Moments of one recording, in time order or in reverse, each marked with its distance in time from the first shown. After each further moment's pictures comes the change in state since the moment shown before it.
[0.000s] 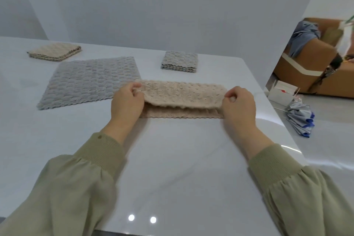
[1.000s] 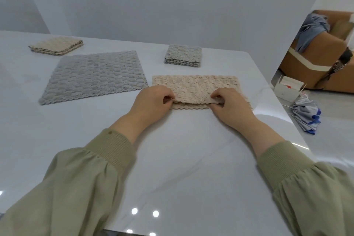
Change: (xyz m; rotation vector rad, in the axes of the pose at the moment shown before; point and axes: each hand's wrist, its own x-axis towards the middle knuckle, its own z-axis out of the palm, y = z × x) left_hand -0.005 0.003 0.026 0.246 -0.251 0.666; right_hand 0.008 0.012 0.013 -0.248 -0.405 -0.402
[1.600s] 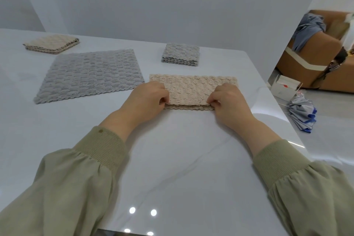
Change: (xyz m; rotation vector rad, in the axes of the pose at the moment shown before) left_hand 0.003 -0.009 -0.011 0.162 -0.089 0.227; right_hand 0.003 -0.001 -0.002 -0.113 0.101 -0.304
